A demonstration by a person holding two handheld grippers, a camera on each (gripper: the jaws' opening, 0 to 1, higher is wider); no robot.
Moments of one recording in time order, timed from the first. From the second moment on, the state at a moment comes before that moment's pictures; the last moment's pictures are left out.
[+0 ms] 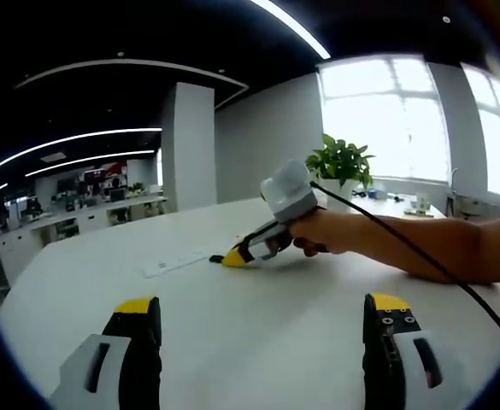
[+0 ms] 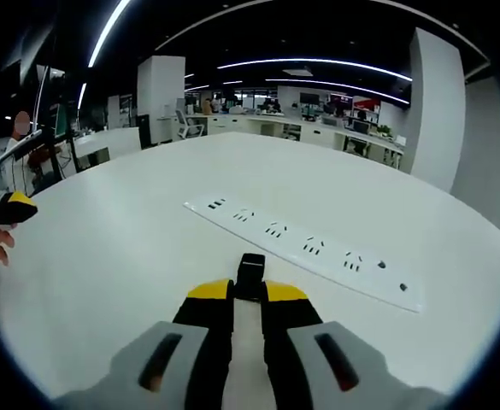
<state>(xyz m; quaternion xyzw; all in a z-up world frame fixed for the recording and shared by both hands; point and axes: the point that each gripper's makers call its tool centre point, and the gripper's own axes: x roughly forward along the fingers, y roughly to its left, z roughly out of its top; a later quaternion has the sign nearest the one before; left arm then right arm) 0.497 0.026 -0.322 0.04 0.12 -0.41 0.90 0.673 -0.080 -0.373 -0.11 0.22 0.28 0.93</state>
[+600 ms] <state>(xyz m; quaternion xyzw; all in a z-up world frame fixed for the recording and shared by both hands) 0.497 0.027 -0.323 0.04 0.12 -0.41 0.90 0.674 -0.078 -0.371 -0.14 0.21 0.29 0.92</state>
